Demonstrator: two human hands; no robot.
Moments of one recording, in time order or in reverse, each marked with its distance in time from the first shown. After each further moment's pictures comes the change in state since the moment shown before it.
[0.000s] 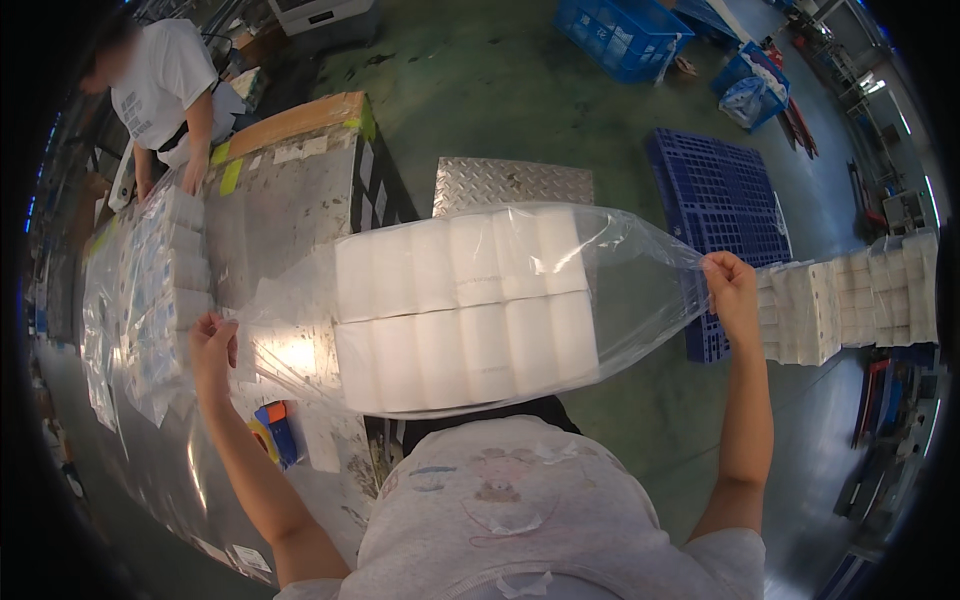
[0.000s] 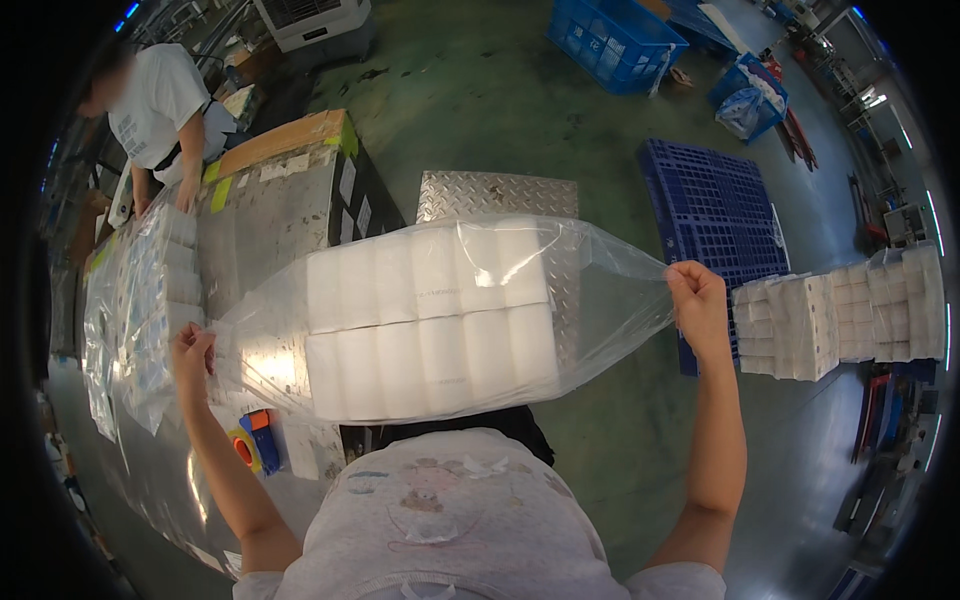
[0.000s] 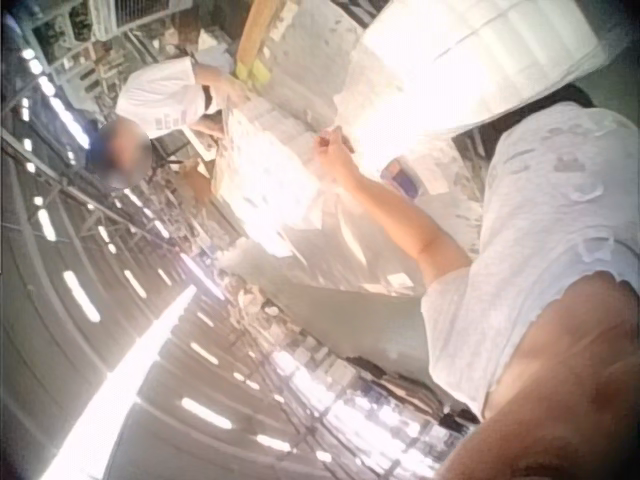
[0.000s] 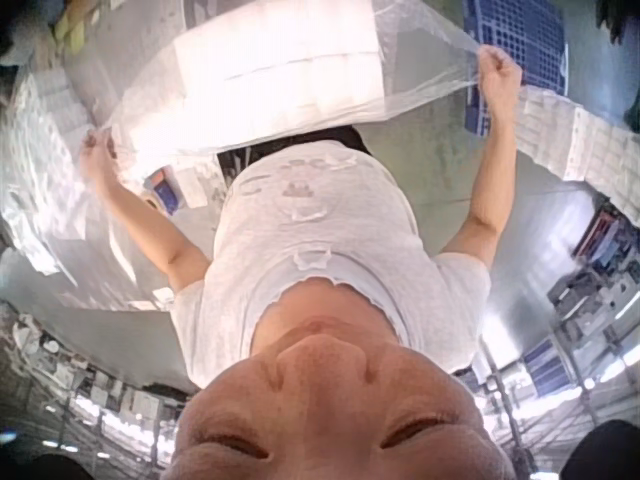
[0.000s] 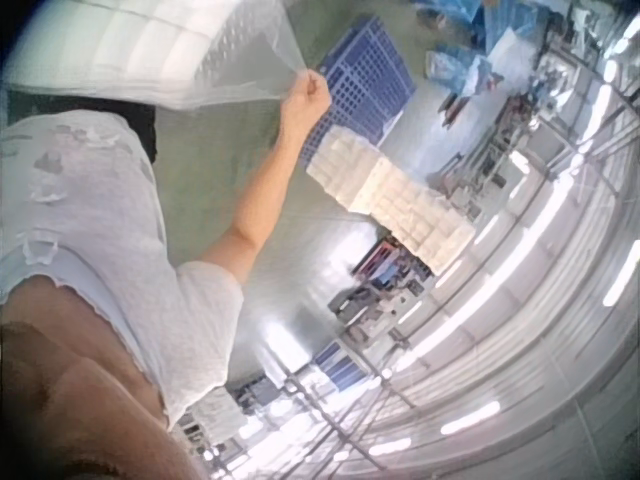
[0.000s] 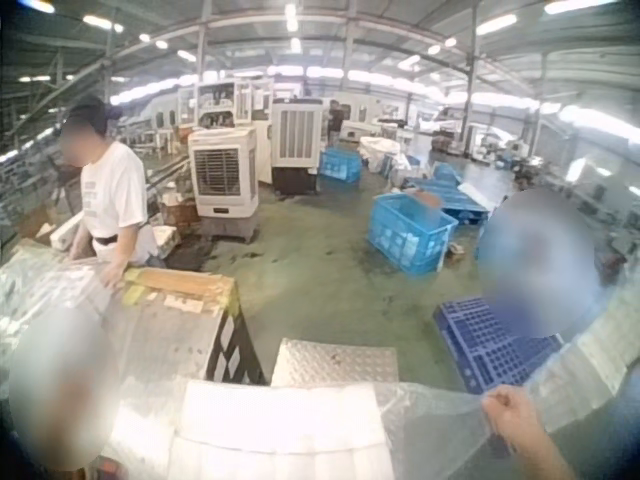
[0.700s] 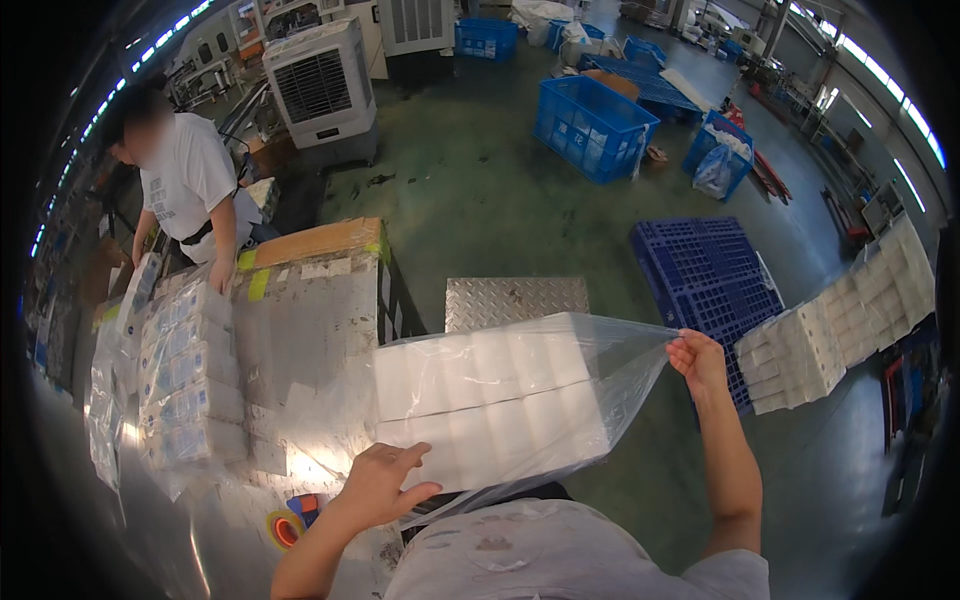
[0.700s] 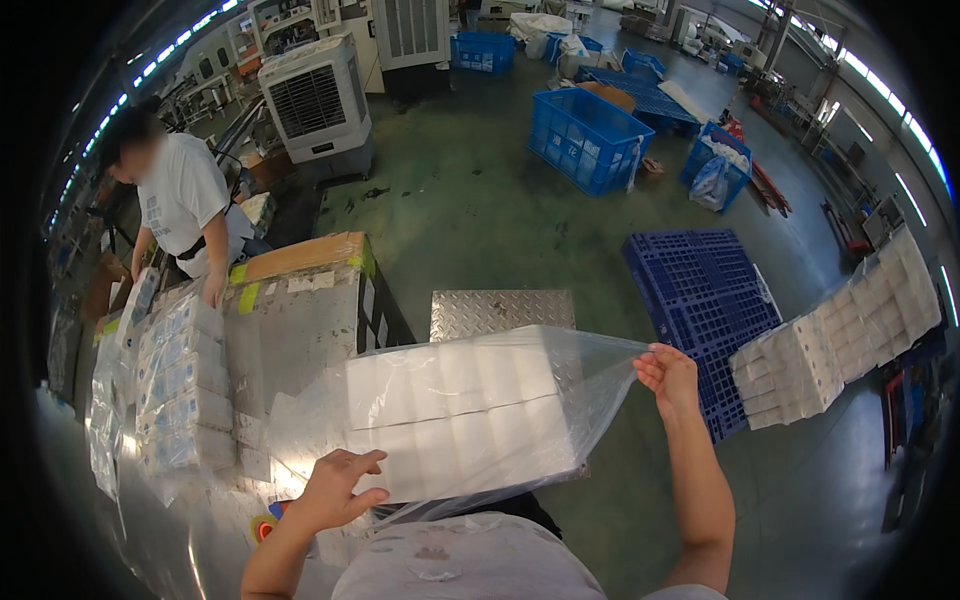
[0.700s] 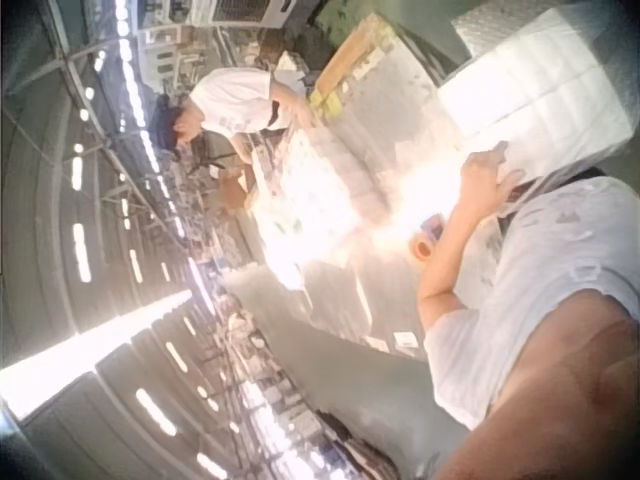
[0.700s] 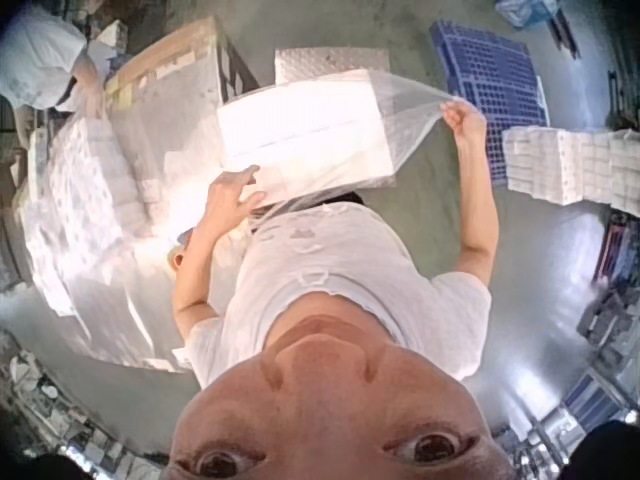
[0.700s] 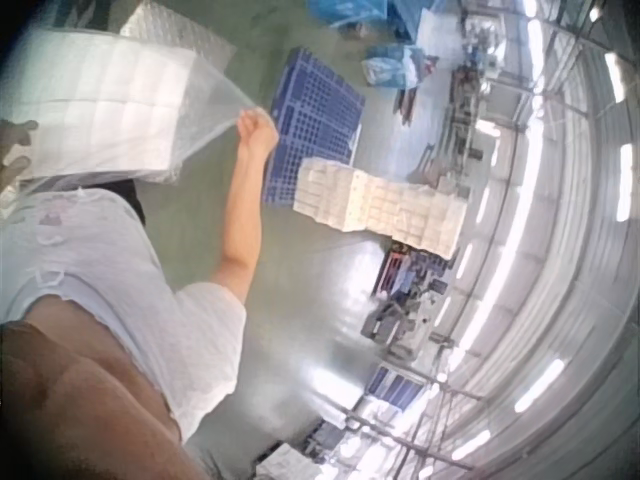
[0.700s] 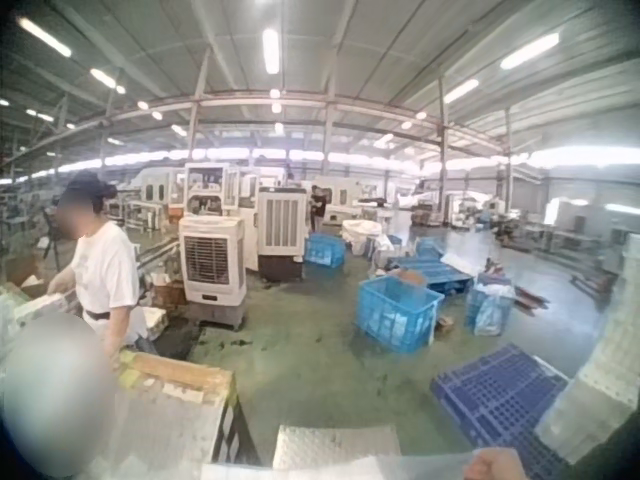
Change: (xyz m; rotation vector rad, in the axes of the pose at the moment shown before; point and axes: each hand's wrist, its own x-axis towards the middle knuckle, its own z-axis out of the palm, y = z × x) left_hand -0.105 0.063 0.092 0.566 -0.748 0.818; right_hand -0.002 0.004 0.022 0.722 0.249 0.342
